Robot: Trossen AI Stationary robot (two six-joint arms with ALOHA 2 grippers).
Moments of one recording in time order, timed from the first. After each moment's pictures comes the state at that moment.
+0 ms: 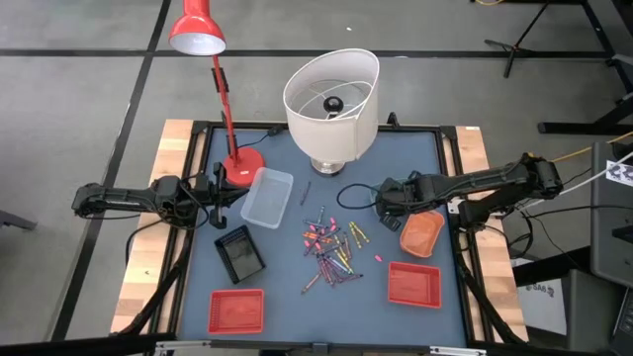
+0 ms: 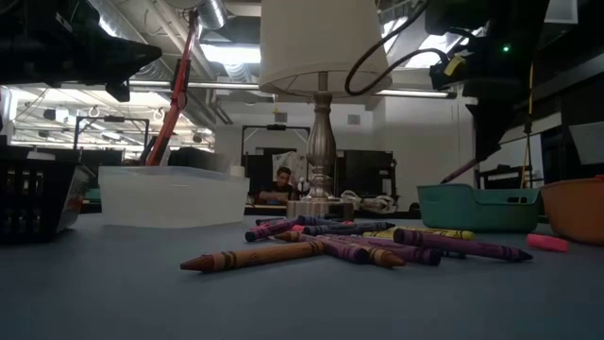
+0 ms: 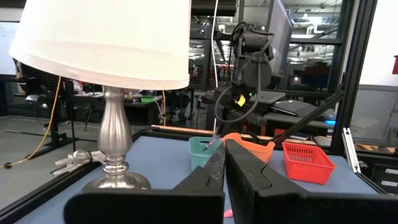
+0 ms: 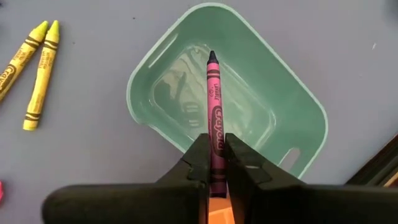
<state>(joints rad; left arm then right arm) 0.00 0.10 0.01 0.28 -0.17 -0.05 0.09 1.37 0.97 -1.08 0.34 0.65</state>
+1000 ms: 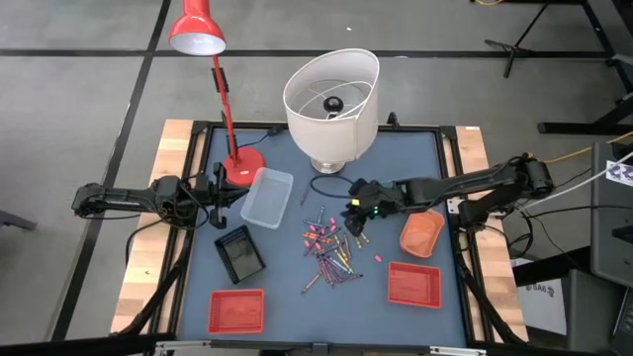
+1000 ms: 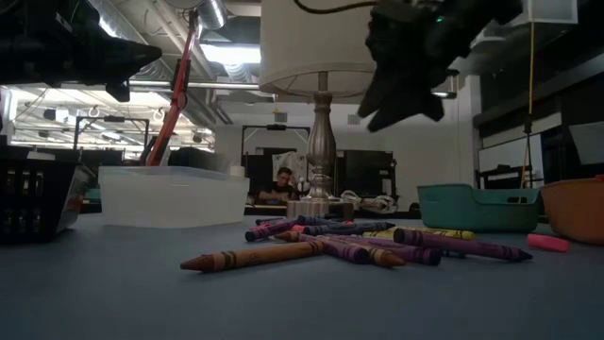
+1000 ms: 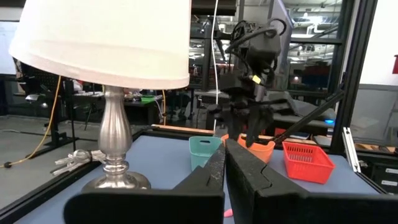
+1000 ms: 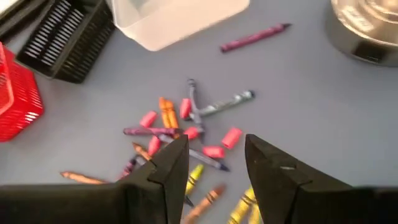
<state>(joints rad) 0.00 0.10 0.01 0.28 -0.17 -0.05 0.09 1.46 0.97 -0.32 0.14 0.66</state>
